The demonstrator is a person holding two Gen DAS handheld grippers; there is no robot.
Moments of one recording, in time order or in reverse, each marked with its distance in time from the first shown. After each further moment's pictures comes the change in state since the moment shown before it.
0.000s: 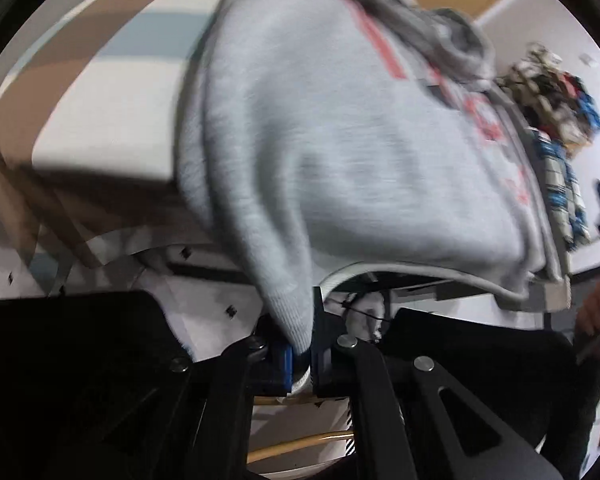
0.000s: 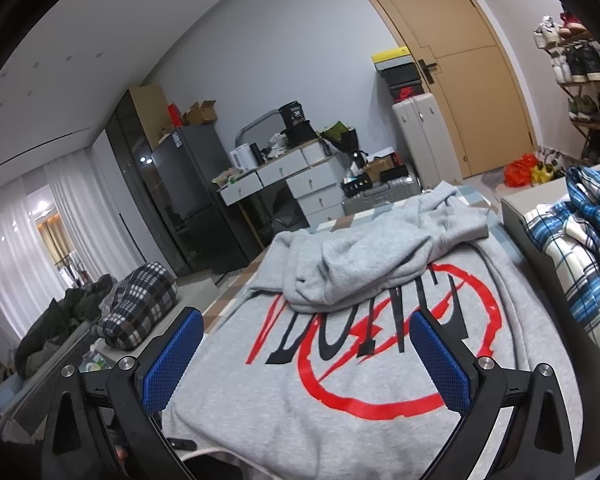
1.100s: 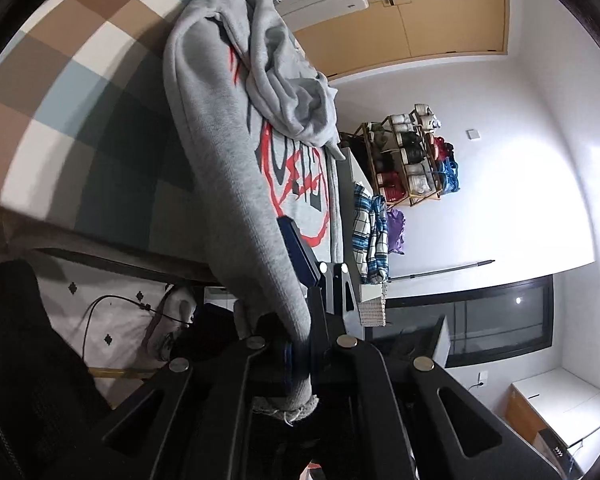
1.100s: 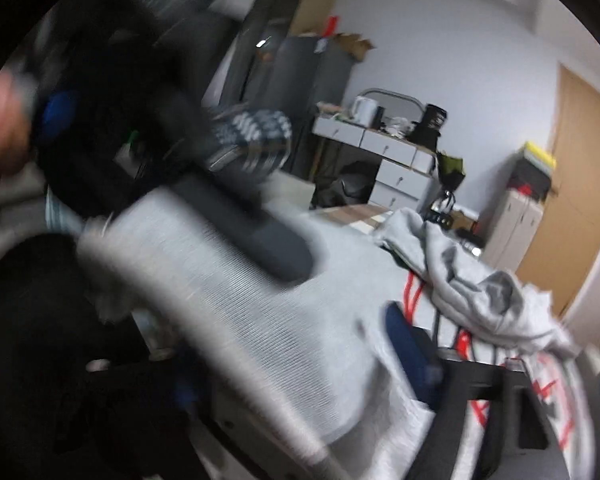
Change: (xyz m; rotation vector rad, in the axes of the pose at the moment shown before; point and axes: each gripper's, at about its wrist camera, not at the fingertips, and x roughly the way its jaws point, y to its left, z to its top) left arm -0.096 -0.003 0.040 -0.218 0.044 -0.637; right arm 0.116 0.228 -0.146 -0.712 0.119 0.012
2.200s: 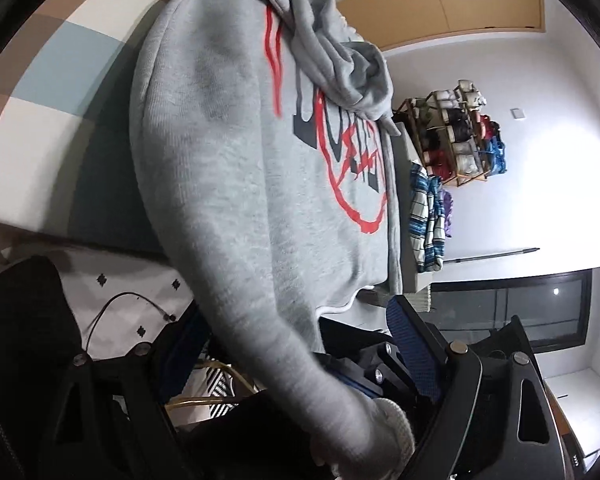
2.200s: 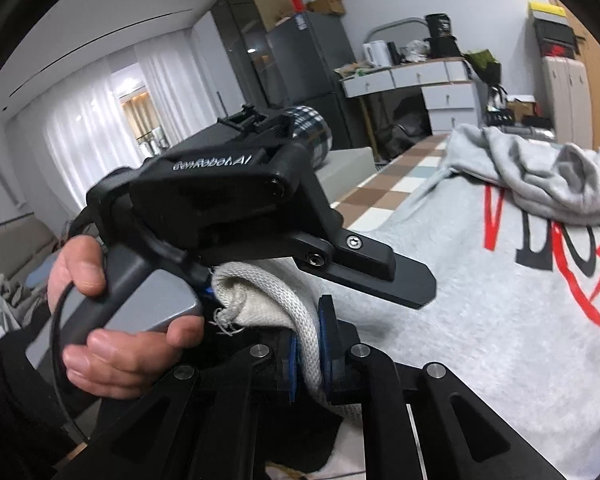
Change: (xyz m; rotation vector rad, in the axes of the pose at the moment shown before) left arm 0.045 0.023 0.006 0.011 0.089 0.151; right arm -0.030 -0.026 -0.007 0.410 0.120 0.379
